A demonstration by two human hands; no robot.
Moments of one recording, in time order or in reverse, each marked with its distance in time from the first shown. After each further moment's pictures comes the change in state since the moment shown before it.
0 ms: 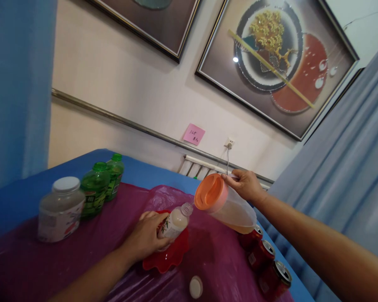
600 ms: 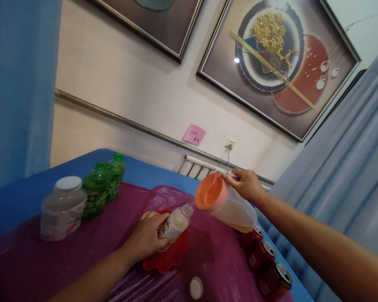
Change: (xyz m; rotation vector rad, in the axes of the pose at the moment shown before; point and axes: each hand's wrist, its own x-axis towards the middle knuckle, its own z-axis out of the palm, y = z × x) left_hand 0.000 0.002 -0.001 -0.012 -0.012 0.000; right_hand 0.003 -0.009 -0.003 0.028 -0.004 -0.003
